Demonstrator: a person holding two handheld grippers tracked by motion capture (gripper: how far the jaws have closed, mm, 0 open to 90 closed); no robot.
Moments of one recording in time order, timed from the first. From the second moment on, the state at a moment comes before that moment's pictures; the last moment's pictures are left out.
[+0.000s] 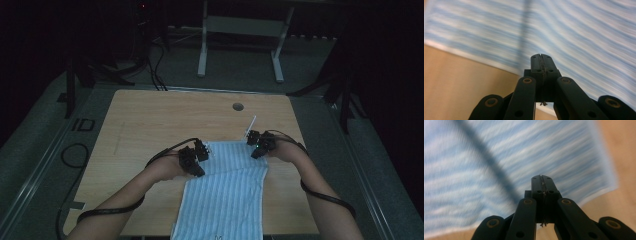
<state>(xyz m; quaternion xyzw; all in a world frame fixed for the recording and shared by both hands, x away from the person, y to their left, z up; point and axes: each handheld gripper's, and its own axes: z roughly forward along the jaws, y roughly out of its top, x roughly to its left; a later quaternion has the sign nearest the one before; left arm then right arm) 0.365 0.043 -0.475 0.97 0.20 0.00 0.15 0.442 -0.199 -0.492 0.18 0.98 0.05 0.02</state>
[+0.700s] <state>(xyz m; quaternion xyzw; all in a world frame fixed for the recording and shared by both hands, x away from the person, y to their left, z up) 0.433 0.042 -0.517 0.96 0.26 0.01 0.09 0.457 -0.203 -0.515 0.20 0.98 0.03 0.02</state>
